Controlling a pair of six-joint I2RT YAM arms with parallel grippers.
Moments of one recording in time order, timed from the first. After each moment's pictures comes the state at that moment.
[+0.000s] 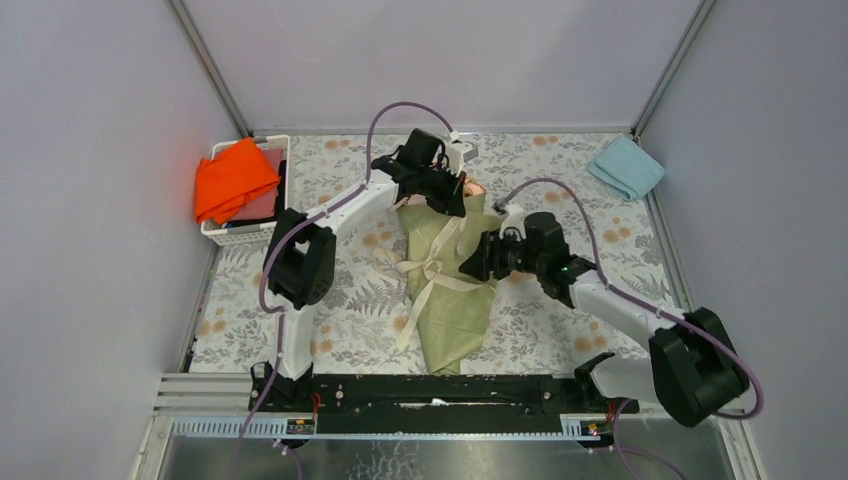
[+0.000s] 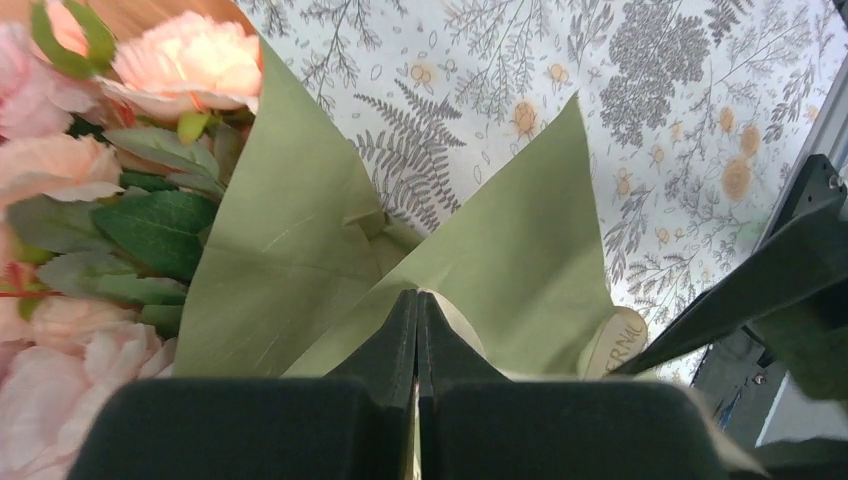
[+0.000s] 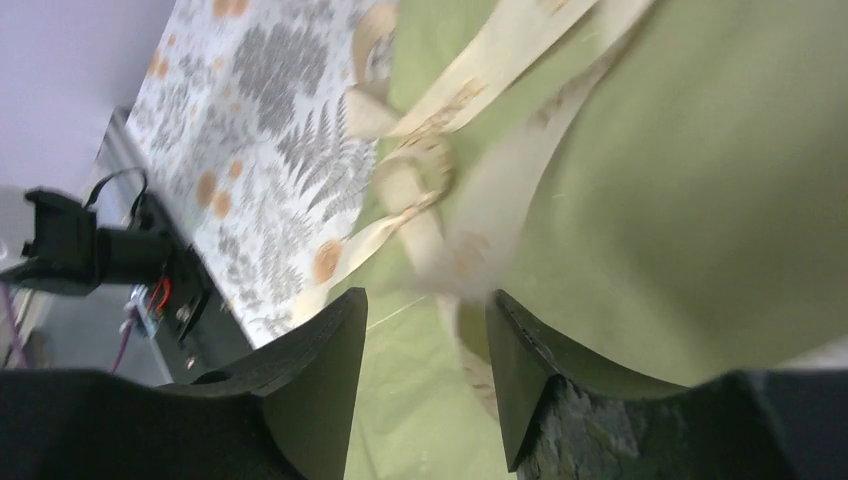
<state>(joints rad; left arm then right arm) -0.53 2.03 1.72 -0.47 0.59 -0.01 0.52 1.29 0.61 0.13 -0.52 0.41</state>
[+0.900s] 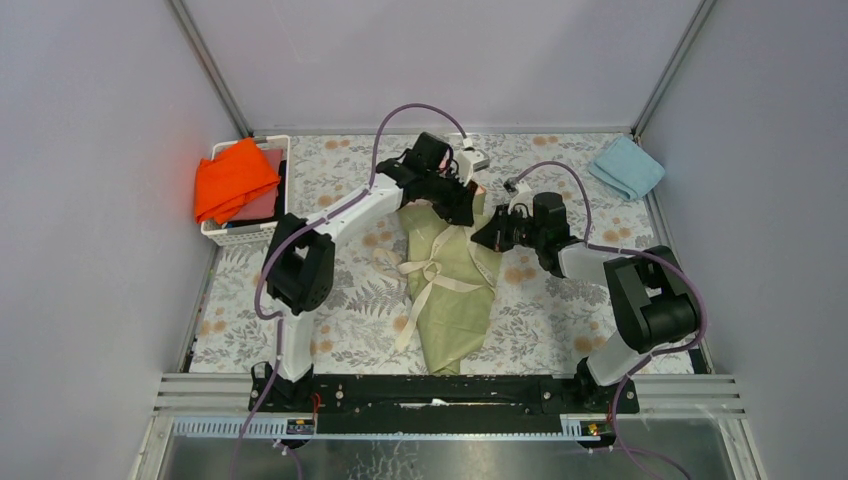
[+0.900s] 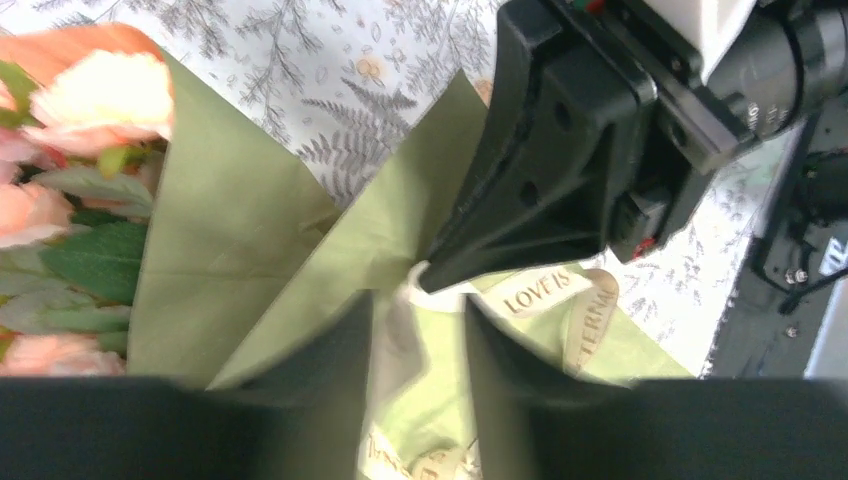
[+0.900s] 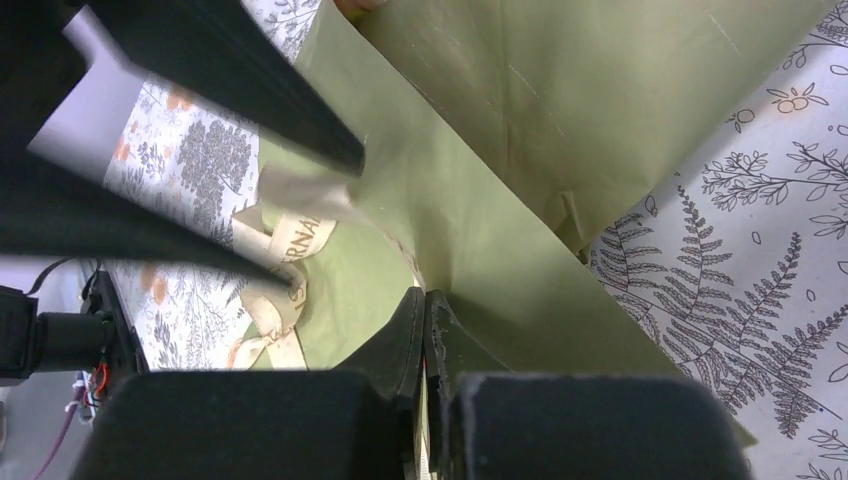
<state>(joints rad) -0.58 2.02 1.71 -0.50 0.60 0.10 0.30 1.62 0.69 0.45 -0.65 0.35</state>
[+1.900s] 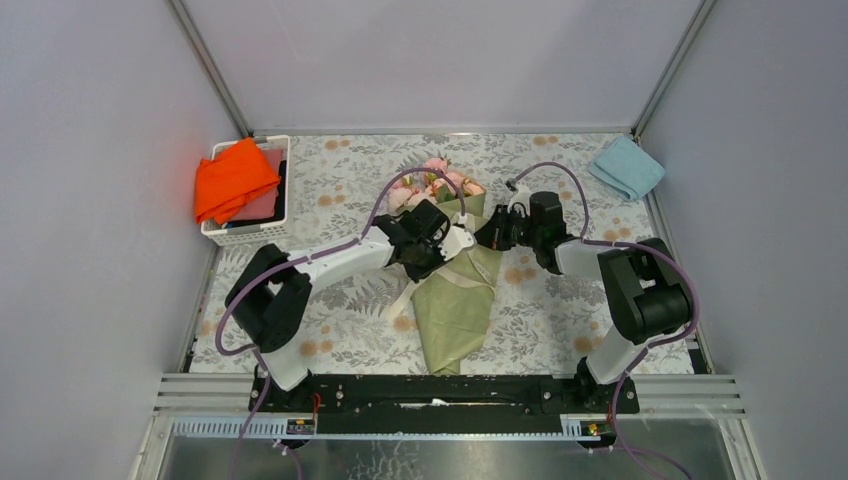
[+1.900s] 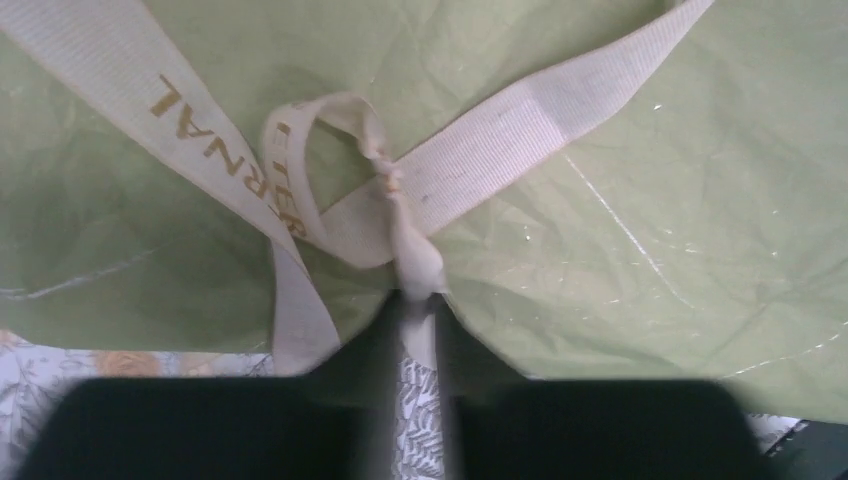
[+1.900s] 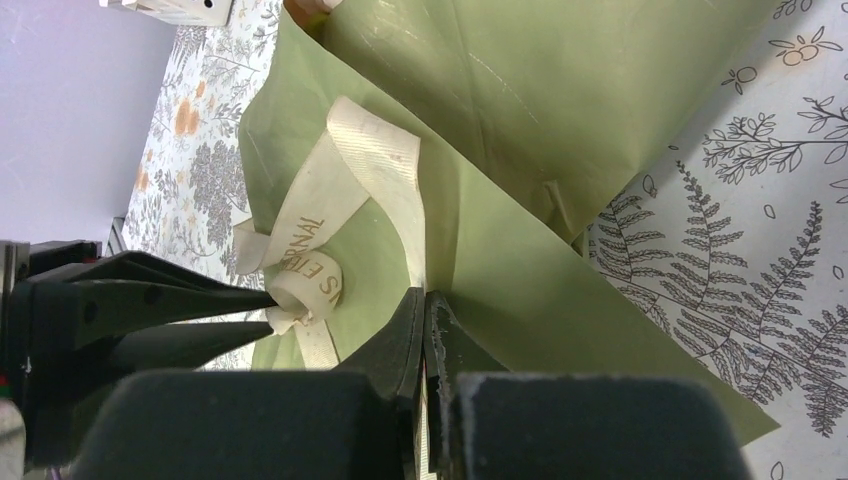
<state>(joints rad) -0.76 1.73 1.19 -0.58 0.17 0.38 0.30 1.68 0.71 0.45 -0.62 0.47</state>
